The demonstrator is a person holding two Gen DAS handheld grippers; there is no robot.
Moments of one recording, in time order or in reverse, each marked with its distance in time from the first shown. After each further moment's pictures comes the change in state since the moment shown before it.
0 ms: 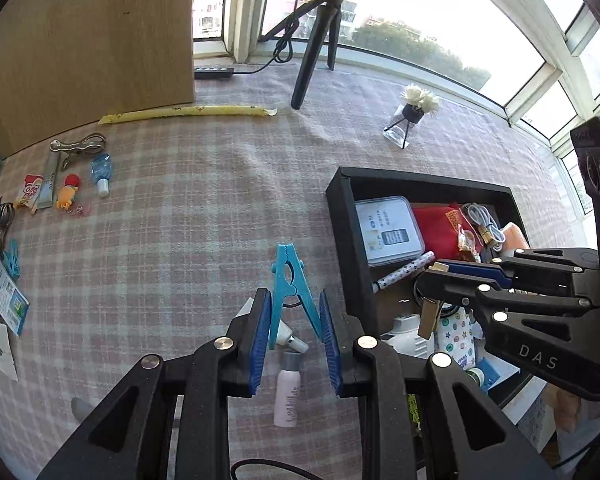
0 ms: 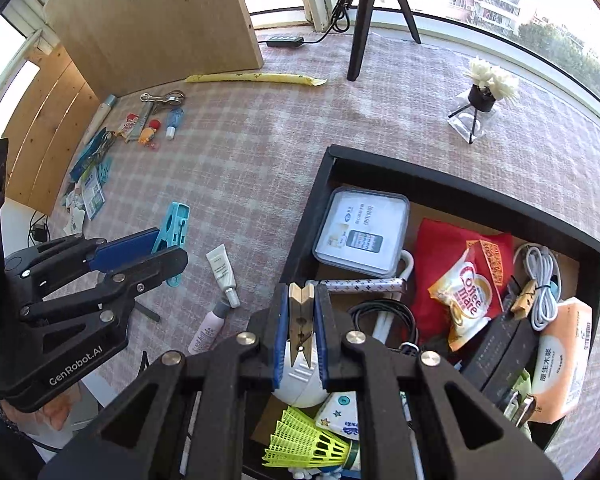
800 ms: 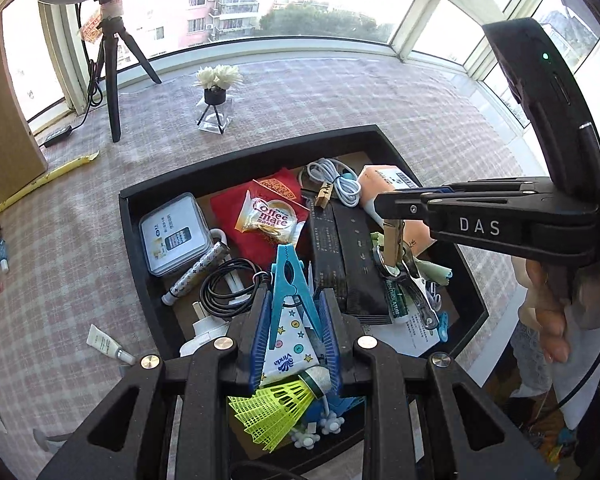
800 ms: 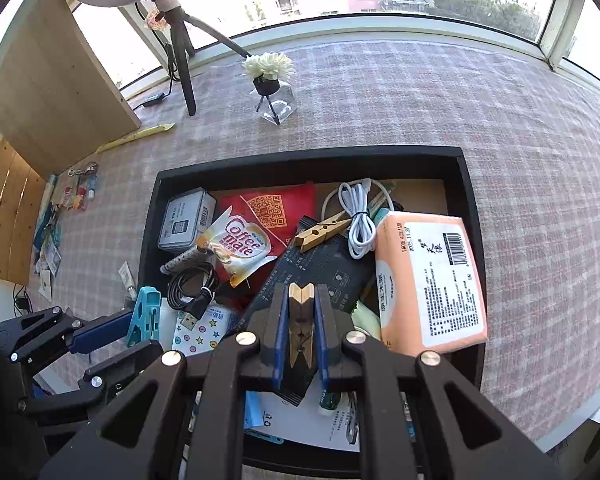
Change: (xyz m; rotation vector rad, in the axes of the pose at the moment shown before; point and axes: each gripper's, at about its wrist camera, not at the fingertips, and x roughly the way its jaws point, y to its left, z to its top) left arm 0.002 -0.164 -0.015 0.291 0.035 -0.134; right arm -0.063 -0.137 -0.058 0.284 -0.091 -0.107
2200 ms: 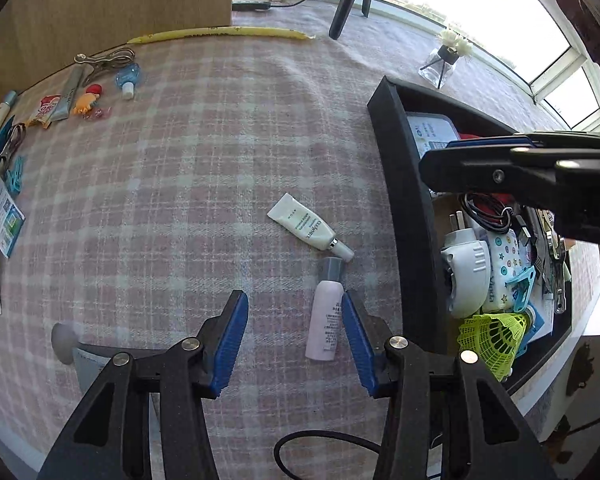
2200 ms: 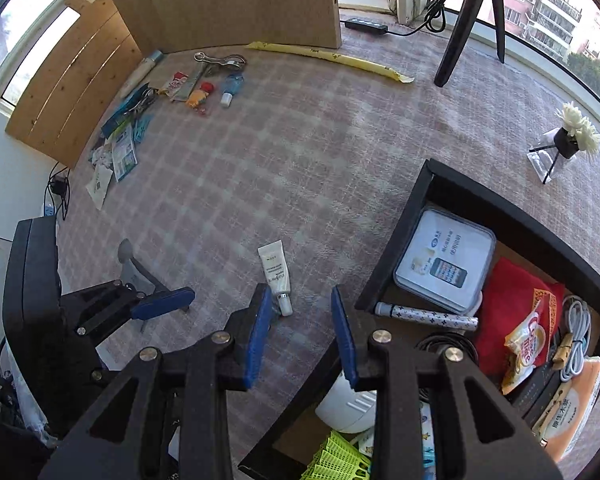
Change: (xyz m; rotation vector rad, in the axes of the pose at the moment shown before) left arm 0.009 0.173 -0.111 -0.386 0.074 0.177; right arm 0.093 0.228 0.017 -0.468 0.183 0.188
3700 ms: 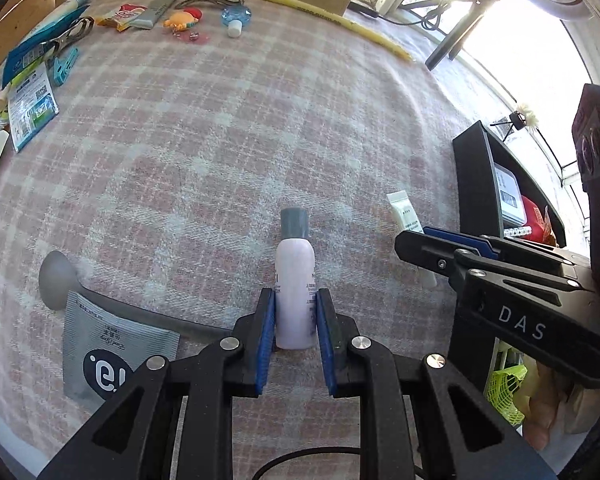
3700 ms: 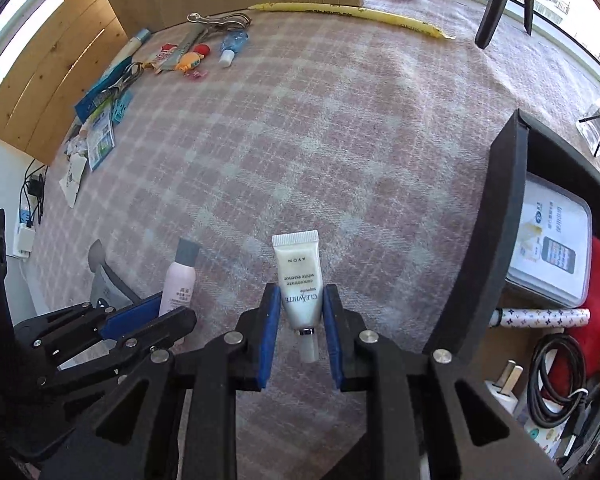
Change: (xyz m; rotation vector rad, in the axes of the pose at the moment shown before) left arm 0.006 0.071 -0.054 -0.306 -0.065 -0.036; right arm 0.067 0.042 -0.026 0.052 -0.034 -0.027
